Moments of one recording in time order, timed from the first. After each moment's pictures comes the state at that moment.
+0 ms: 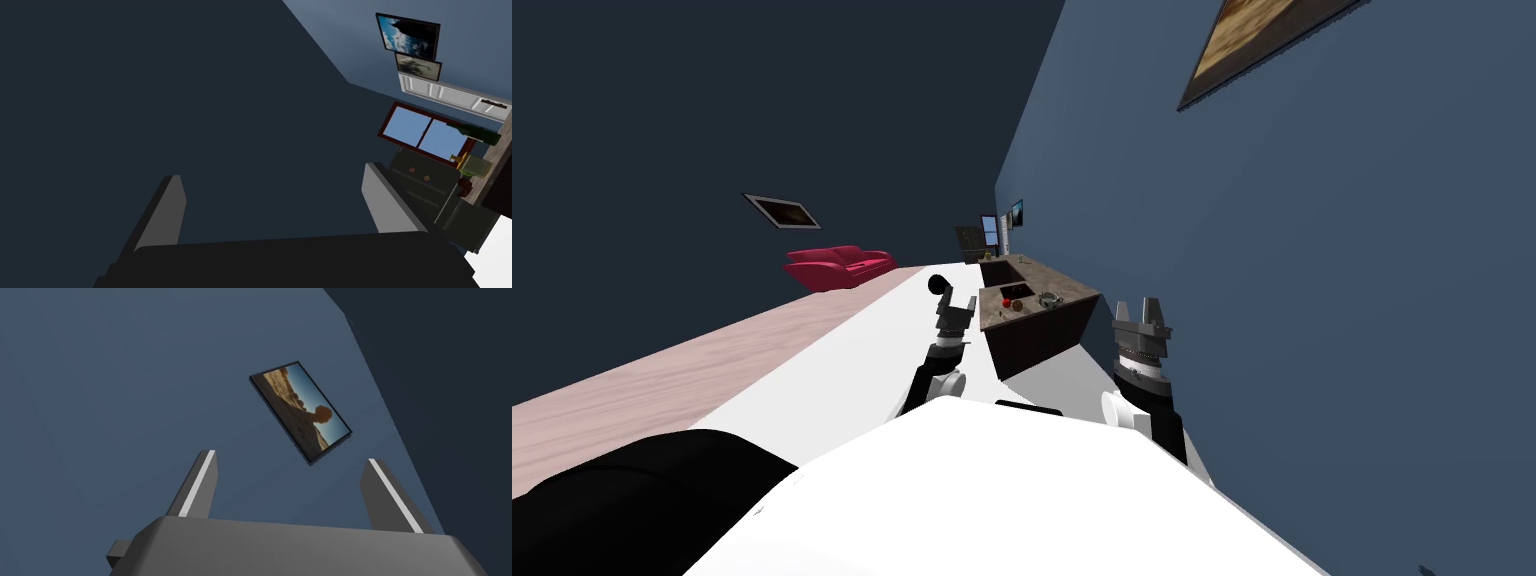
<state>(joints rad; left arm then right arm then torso) 0.48 0.11 -0.07 -2.25 0.12 -0.49 0.17 0.49 0.03 0.02 -2.25 0.03 -0.60 -0.05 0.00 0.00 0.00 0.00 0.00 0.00</state>
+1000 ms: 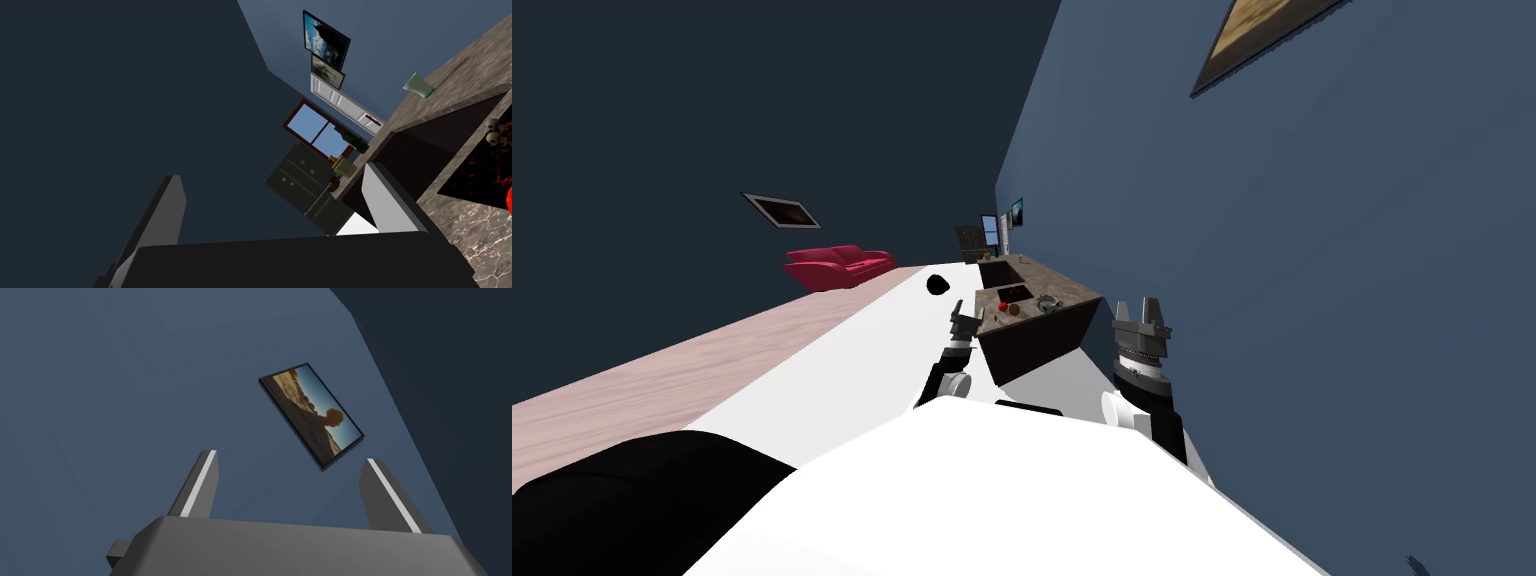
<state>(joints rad) 0.42 0.16 -0.10 -2.00 0.31 -0.50 0.37 0.49 0.03 0.02 -2.25 0.03 -0.60 -0.05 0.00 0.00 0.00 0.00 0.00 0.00</state>
